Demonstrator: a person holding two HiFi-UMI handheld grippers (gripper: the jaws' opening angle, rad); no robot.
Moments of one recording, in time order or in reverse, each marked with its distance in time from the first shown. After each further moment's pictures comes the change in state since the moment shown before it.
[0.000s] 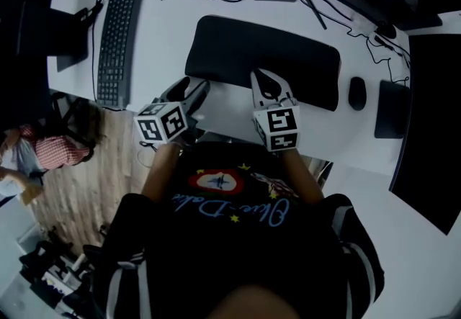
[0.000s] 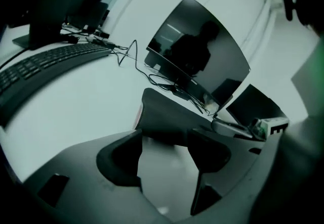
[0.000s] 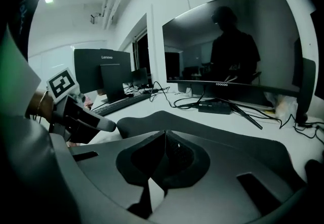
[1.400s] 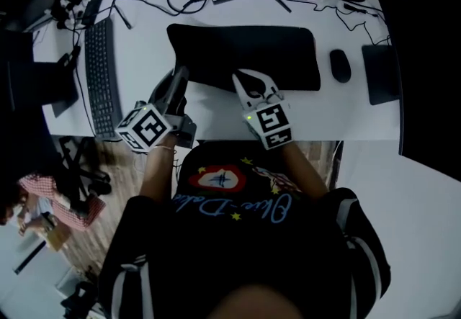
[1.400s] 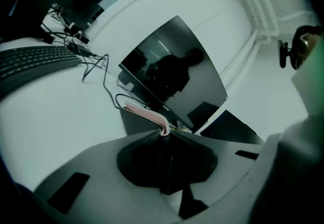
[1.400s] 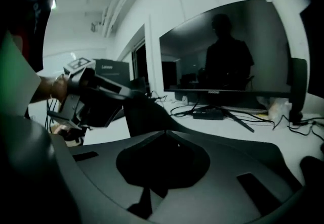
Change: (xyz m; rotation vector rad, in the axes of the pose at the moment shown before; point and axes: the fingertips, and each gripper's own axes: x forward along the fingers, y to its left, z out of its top) left arm 0.004 -0.078 0.089 -0.061 -0.189 -0.275; right arm -0.022 -0.006 0.011 0.026 -0.098 -0.007
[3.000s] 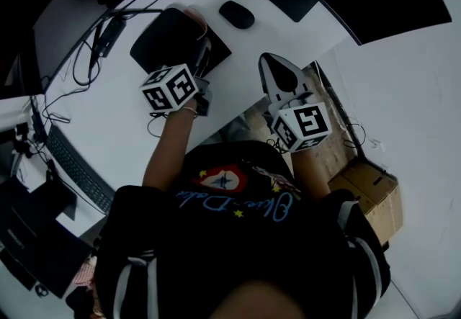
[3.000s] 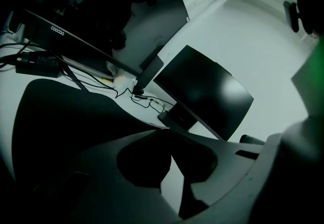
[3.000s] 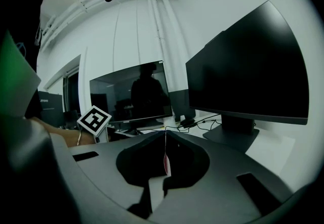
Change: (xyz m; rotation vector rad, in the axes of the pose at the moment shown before) left arm 0.189 -0.198 -0.196 0.308 0.505 -0.412; right arm -0.284 -0.132 -0.016 0.328 -0.291 -0.755
